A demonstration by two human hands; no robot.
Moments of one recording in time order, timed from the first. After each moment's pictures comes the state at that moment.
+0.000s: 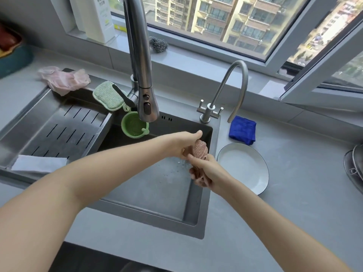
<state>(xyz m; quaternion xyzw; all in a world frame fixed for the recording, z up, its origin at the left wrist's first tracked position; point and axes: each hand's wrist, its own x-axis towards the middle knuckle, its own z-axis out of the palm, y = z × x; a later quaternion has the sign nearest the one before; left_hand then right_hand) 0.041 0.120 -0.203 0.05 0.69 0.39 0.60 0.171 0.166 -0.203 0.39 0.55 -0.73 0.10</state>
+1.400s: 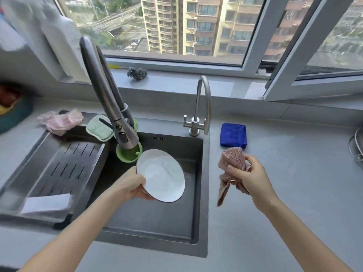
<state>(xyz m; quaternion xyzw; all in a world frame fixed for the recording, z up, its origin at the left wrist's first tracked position) 0.039 0.023 -0.206 0.00 0.73 0.48 0.49 0.250 0.238 -0.167 0.43 0.62 -0.64 -0.12</state>
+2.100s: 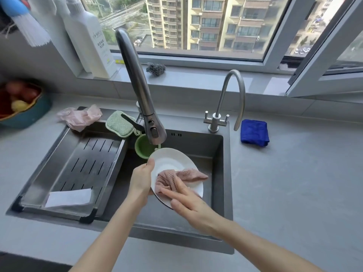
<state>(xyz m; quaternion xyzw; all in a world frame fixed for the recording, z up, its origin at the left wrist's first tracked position) 0.033 -0.009 -0.209 -0.07 0.75 0.57 0.32 0.178 0.088 -0.224 0.06 0.82 -0.57 0.08</state>
